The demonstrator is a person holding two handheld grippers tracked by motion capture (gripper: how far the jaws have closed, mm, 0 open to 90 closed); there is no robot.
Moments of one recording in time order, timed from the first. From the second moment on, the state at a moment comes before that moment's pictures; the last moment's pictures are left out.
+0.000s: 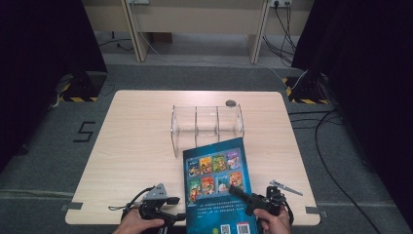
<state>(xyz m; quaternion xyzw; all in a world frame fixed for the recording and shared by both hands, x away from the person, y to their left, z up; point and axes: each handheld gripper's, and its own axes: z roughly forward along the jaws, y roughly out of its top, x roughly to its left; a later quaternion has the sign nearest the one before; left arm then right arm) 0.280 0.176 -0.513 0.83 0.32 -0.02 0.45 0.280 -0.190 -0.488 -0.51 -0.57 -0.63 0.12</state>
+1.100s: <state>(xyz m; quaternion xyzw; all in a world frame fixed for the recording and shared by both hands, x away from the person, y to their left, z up) 0.284 0.179 -0.517 0.84 0.32 -0.02 0.44 0.292 -0.226 -0.387 -0.43 -0.59 -0.66 -0.17</state>
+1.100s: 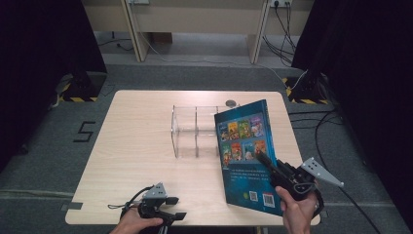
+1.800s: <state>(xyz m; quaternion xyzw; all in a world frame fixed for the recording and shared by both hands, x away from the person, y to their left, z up) 0.280 0.164 -0.520 0.84 0.30 -0.03 0.46 0.241 -0.232 -0.400 -0.31 -0.65 -0.65 -0.23</state>
